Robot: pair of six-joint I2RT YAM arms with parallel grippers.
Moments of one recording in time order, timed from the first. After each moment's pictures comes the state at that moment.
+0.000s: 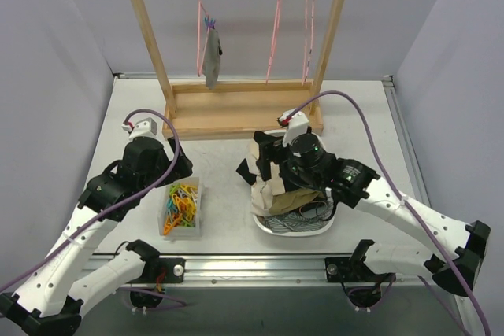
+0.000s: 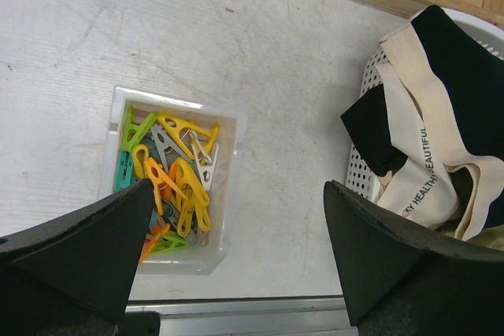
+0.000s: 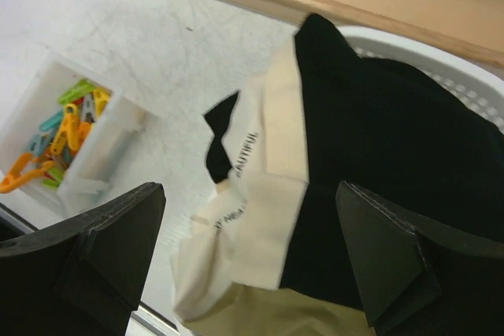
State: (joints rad) left arm -0.53 0.83 1.04 -0.92 -0.29 -0.71; right arm 0.89 1.10 1.05 -0.50 0.28 0.34
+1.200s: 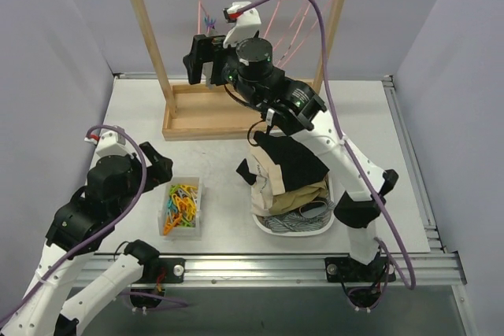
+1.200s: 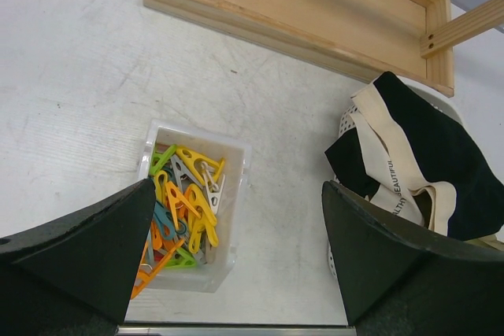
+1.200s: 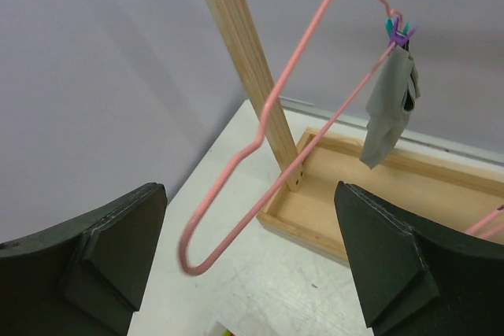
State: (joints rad) left arm -0.52 0.63 1.07 -0.94 -0.40 -0.69; right arm 0.97 1.92 2.45 -0.54 0.37 0.29
